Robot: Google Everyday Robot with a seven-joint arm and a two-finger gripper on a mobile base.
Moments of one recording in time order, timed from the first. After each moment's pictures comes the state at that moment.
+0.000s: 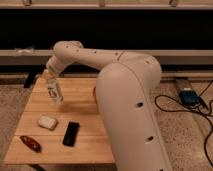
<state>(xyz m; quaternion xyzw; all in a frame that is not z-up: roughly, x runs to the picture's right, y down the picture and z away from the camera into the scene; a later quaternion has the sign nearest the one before) -0.311 -0.078 0.796 -0.28 -0.26 0.34 0.86</state>
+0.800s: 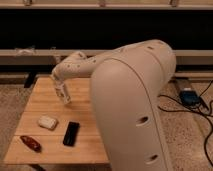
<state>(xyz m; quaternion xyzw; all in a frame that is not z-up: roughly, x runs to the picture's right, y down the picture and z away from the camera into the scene) -0.277 -0.069 0.800 -0.17 -0.26 0.38 0.87</state>
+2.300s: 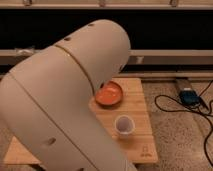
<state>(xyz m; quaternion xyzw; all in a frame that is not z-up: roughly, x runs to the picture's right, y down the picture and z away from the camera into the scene) -0.273 -0.055 0.820 -0.12 -0.23 0.42 0.87</state>
